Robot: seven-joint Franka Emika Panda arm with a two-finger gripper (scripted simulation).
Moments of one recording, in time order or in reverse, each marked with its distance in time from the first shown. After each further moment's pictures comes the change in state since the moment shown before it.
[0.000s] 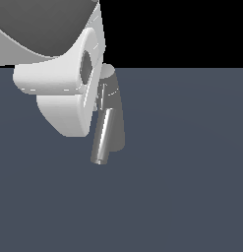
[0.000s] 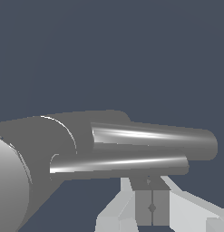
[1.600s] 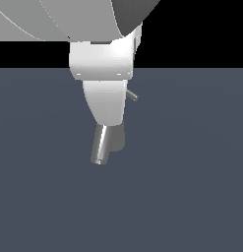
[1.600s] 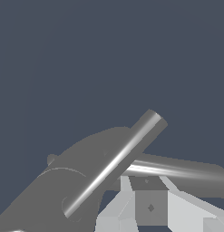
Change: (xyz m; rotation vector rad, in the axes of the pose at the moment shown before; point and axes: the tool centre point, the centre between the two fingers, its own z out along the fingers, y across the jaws) arm 0.046 -0.020 -0.001 -0.003 -0.006 -0.023
